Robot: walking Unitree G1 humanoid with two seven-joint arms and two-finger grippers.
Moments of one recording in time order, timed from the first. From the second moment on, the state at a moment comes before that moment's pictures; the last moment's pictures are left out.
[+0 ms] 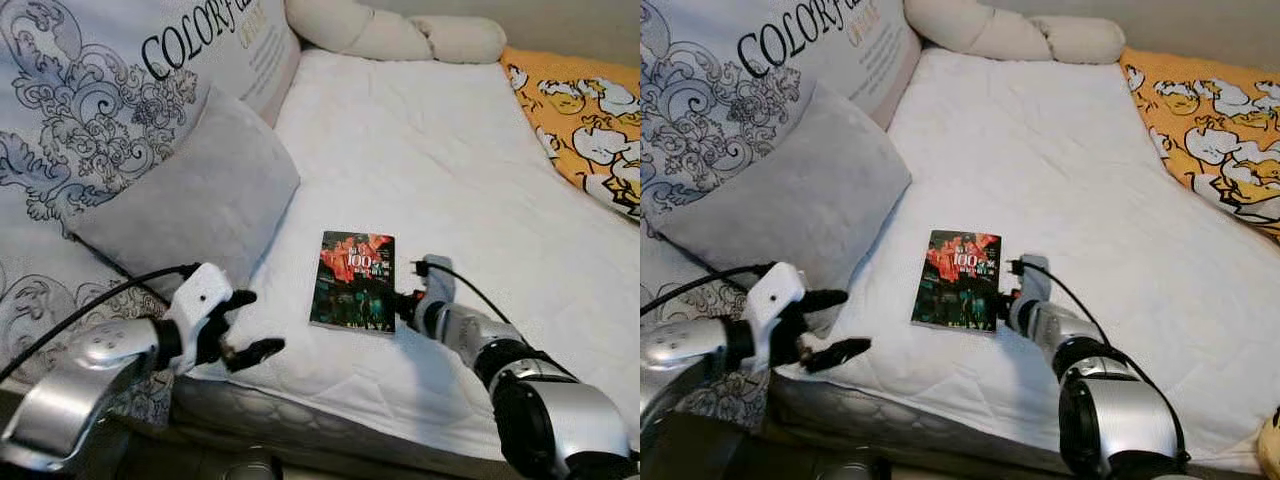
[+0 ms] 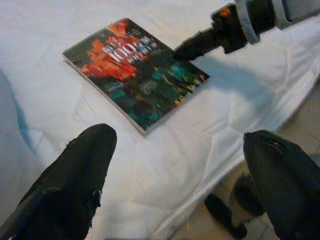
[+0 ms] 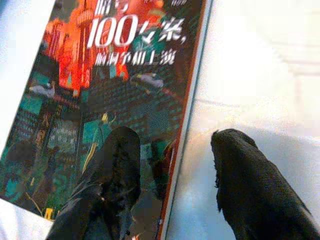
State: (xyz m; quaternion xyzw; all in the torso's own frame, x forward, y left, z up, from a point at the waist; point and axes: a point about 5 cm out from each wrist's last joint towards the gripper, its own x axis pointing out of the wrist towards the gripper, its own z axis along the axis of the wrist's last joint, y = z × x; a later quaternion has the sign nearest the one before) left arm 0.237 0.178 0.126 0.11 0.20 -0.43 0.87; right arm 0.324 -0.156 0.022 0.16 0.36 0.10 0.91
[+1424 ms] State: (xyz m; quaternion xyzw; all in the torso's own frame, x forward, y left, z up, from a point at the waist) left arm 0.275 0.165 0.112 0.04 0.07 -0.15 0.99; right arm 0.267 -0.179 0.051 0.09 0.10 0.01 0.99
